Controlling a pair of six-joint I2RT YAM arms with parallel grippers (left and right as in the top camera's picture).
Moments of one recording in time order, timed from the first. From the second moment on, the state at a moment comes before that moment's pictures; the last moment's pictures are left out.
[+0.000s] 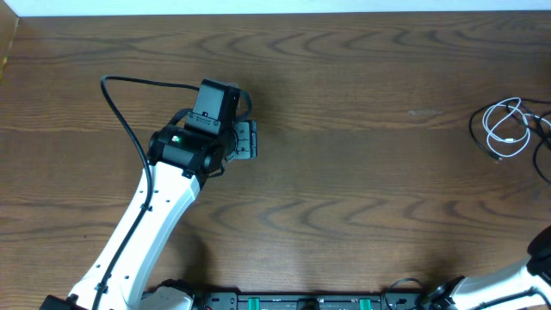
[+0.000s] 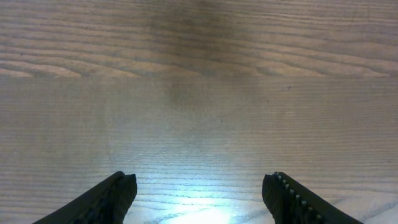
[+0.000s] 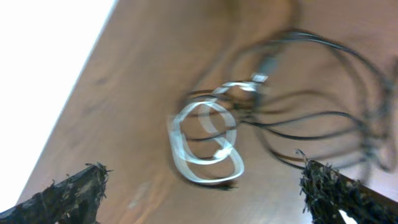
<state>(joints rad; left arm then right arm) -0.36 1.37 1.21 -0.89 -0.06 -0.33 -0.81 1.85 1.91 -1.05 -0.35 0.29</state>
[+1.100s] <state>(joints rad) -0.36 1.37 1.21 -0.89 -0.06 -0.33 -0.16 1.40 1.91 -1.52 -0.26 0.04</state>
